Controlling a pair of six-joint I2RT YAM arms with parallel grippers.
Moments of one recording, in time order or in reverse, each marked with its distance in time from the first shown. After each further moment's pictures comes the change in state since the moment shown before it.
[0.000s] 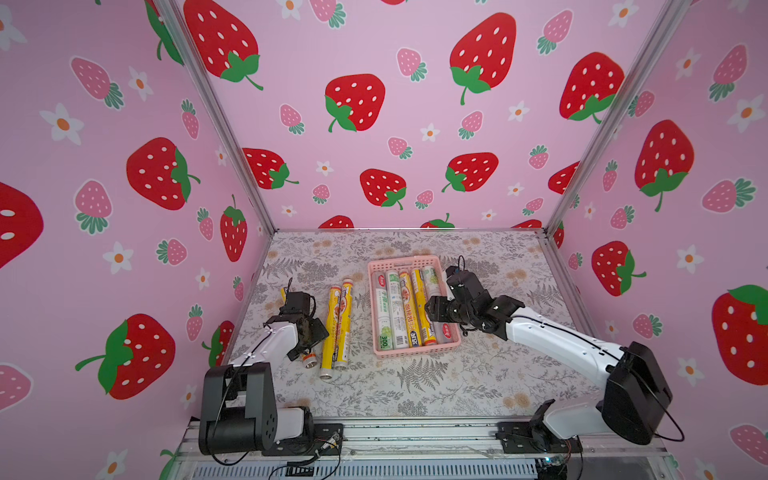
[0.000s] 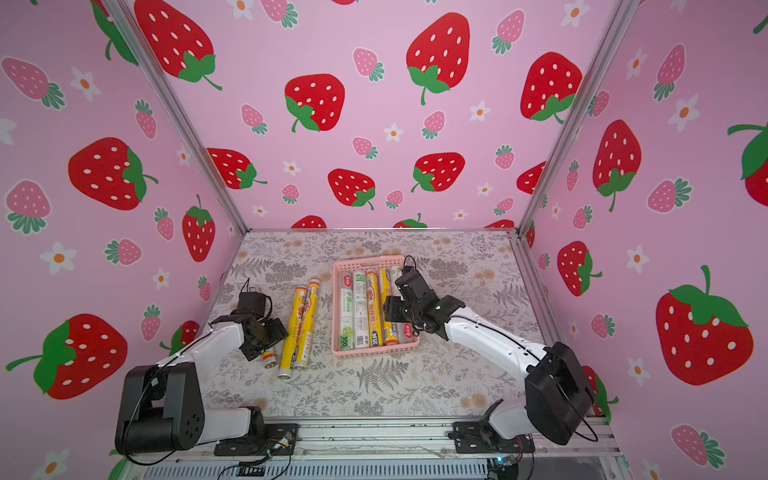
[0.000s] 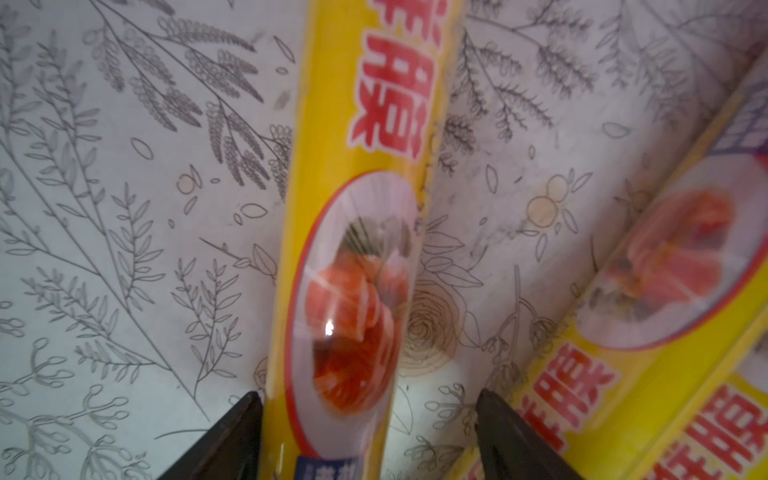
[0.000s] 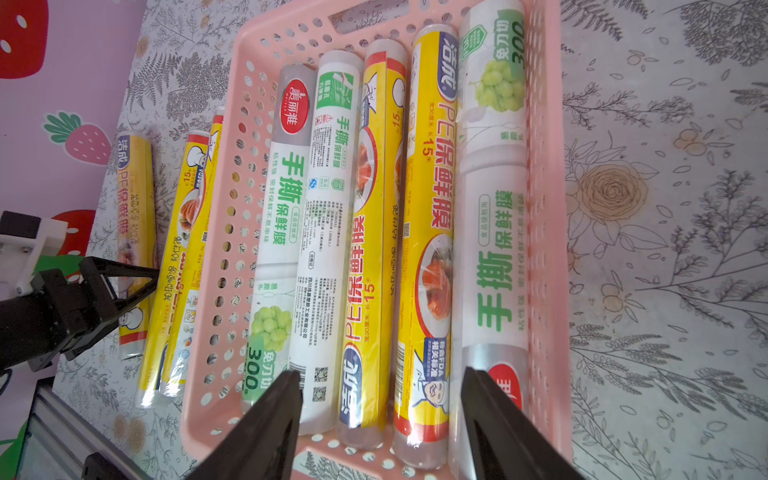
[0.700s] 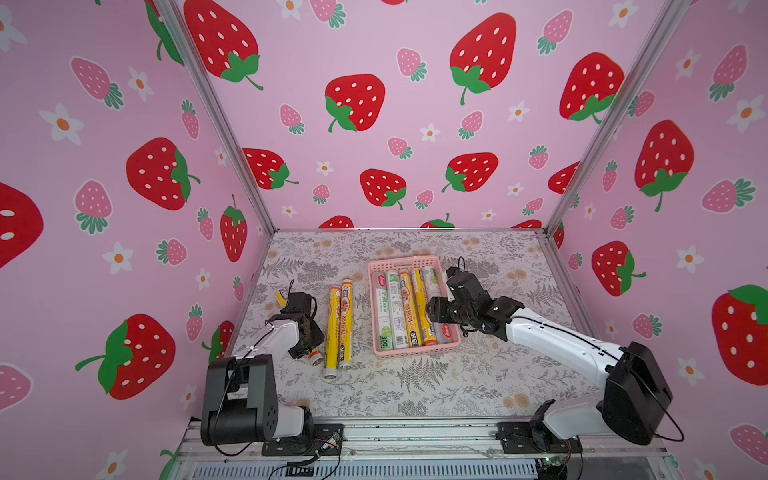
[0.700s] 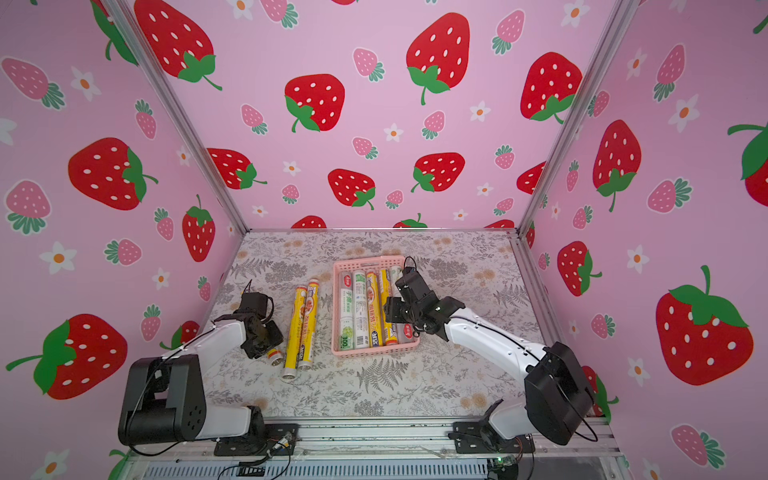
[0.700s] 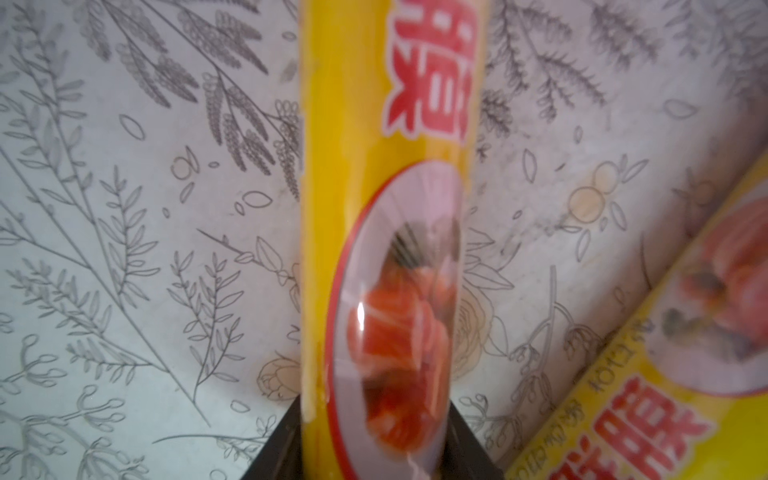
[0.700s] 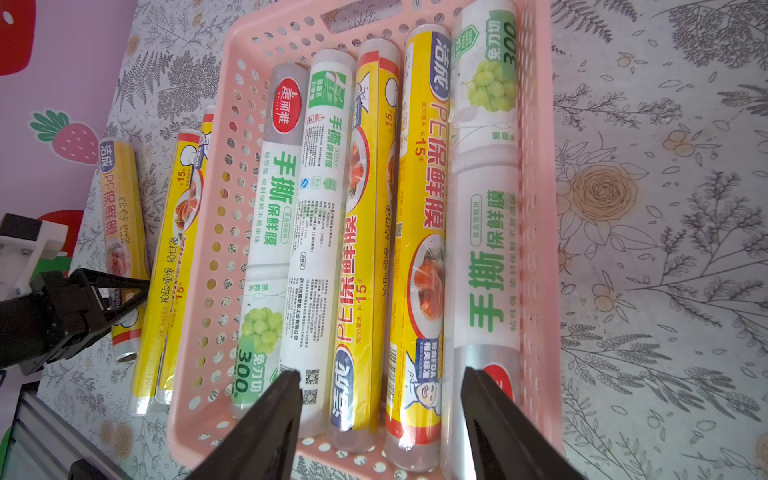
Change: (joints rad) left arm -0.002 0.026 0.004 -0.016 -0.017 -0.011; right arm 0.000 -0.004 -0.012 0.007 0.014 -0.008
